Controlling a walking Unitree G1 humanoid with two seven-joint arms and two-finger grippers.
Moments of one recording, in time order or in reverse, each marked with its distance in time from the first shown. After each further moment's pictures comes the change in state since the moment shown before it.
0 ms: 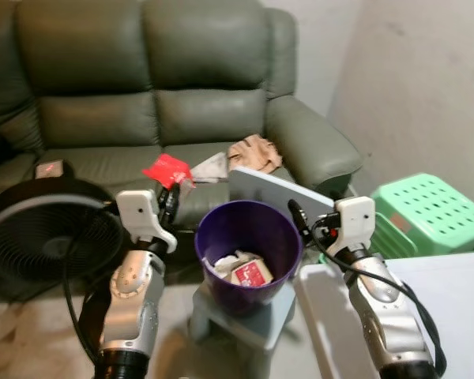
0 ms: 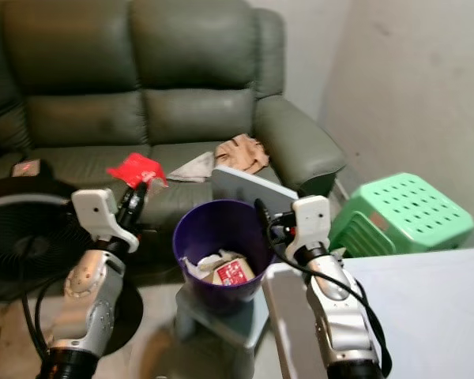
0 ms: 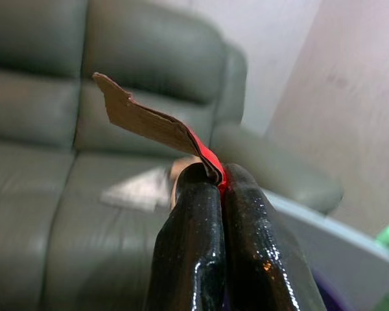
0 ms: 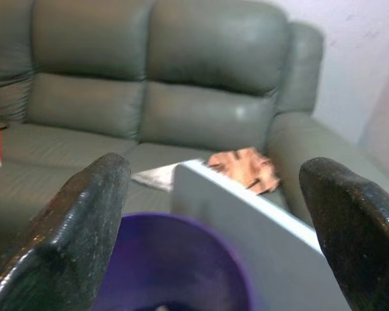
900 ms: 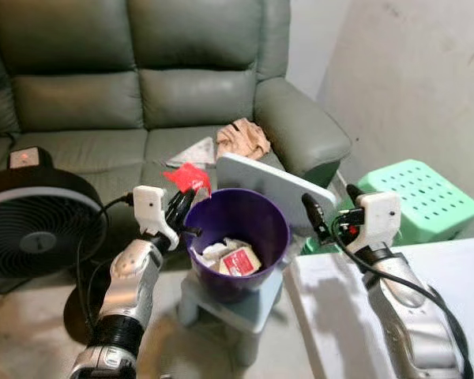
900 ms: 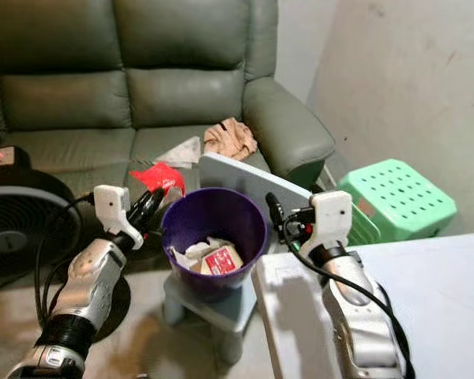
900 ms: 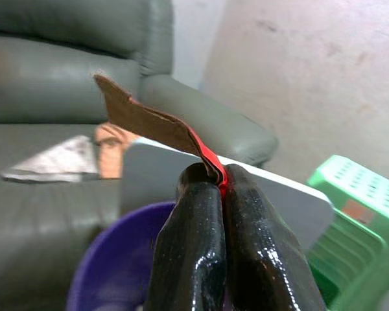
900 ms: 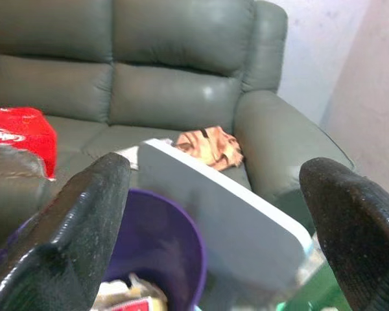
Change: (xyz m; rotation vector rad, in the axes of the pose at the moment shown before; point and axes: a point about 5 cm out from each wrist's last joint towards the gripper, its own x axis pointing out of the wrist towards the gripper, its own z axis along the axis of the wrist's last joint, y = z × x) left arm 0.042 0.000 0.002 0.017 0.055 -0.216; right arm -0.031 -0.015 0.032 -0.025 -0.003 0.000
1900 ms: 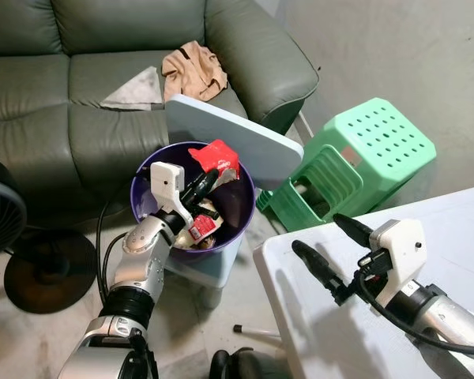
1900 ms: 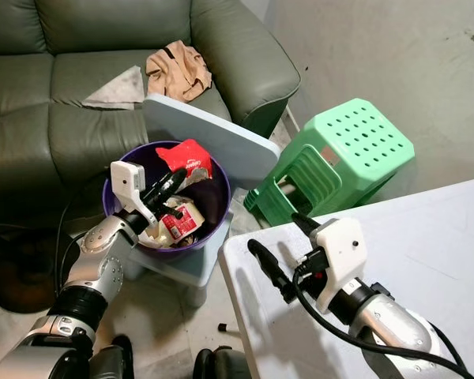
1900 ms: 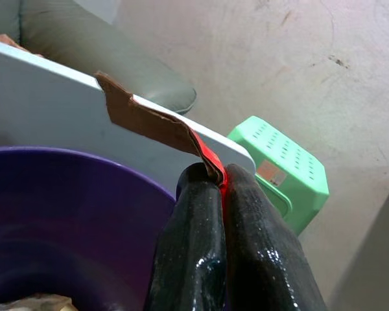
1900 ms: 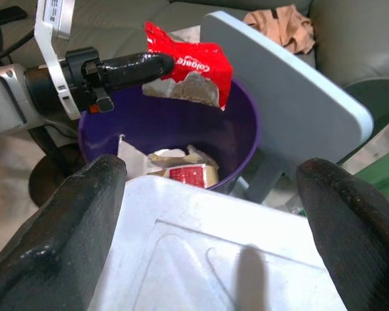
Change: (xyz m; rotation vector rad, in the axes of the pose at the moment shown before) left arm 0.021 -0.012 0.021 -0.014 -0.076 -0.158; right arm -0.060 0.027 0.035 0.023 0.144 0.347
